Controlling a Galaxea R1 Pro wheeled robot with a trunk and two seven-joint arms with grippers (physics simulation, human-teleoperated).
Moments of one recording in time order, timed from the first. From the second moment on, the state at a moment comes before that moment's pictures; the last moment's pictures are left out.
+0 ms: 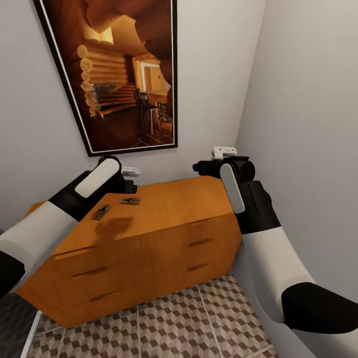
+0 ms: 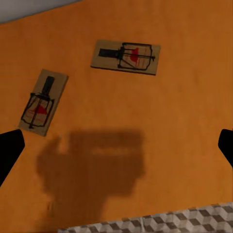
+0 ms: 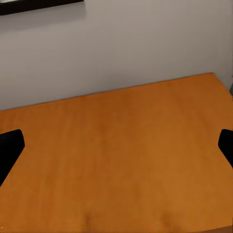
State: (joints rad) left arm -1.32 0.22 -0.75 -1.04 1.55 1.00 1.20; right arm -1.12 0.16 0.17 -1.26 -0.31 1.00 -0.29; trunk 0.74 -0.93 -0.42
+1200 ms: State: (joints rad) left arm -1.32 0.22 -0.75 -0.98 1.55 1.00 1.20; right arm -1.10 0.16 0.17 -1.26 -0.31 1.00 -0.28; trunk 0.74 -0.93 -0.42
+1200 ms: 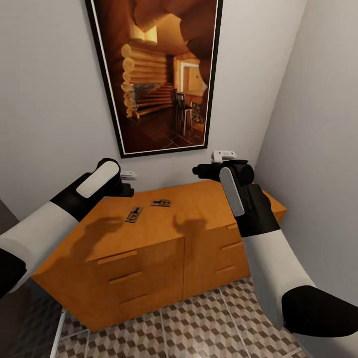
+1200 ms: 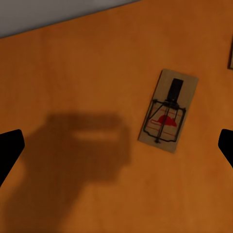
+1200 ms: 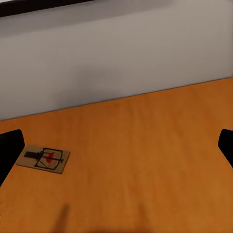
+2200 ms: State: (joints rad) left arm -1.32 0.22 -0.95 -0.97 1.55 1.00 1.02; right arm -1.08 0.16 0.17 -1.26 -0.31 1.00 -0.28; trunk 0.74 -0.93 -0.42
